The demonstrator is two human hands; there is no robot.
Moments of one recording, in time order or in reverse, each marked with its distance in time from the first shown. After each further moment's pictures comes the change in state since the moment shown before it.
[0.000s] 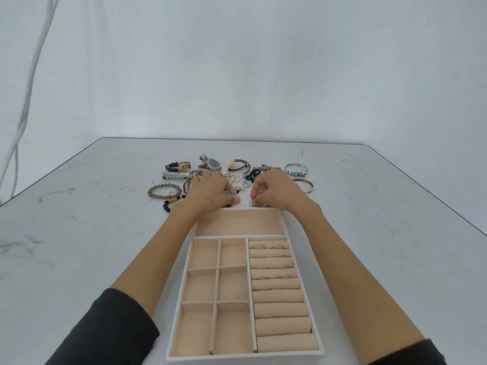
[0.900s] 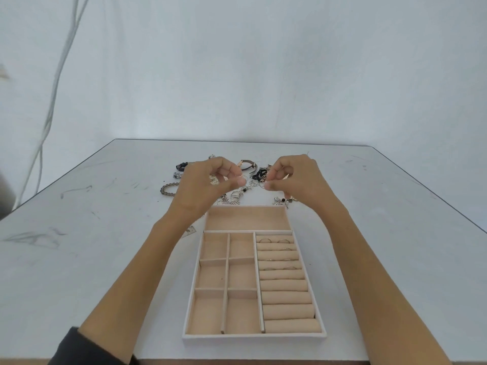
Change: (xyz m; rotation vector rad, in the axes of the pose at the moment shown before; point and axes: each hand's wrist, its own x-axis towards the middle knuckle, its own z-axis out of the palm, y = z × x) left_hand -0.077 0.015 -0.046 -0.724 0.390 0.132; right_hand -0.046 -0.010 -0.030 0.286 0.253 -0.126
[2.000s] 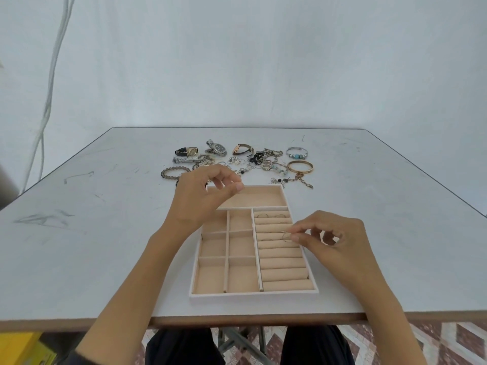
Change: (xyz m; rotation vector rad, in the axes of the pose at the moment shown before) left_hand -0.056 0.012 0.000 0.004 0.016 -0.010; right_hand -0.161 0.011 0.002 0.196 0.133 -0.079
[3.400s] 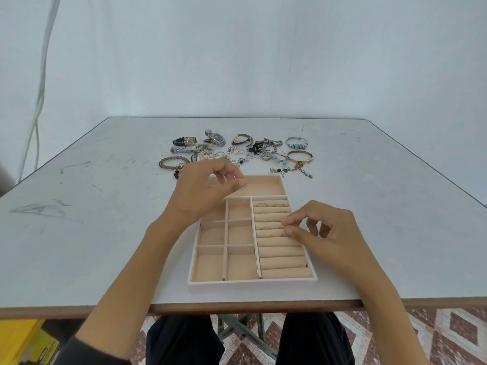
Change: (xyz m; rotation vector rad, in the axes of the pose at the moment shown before) left_hand -0.001 -0.002 0.003 0.059 -0.091 0.015; right_hand 0.001 0.011 0.003 -0.093 -0.069 -0.016
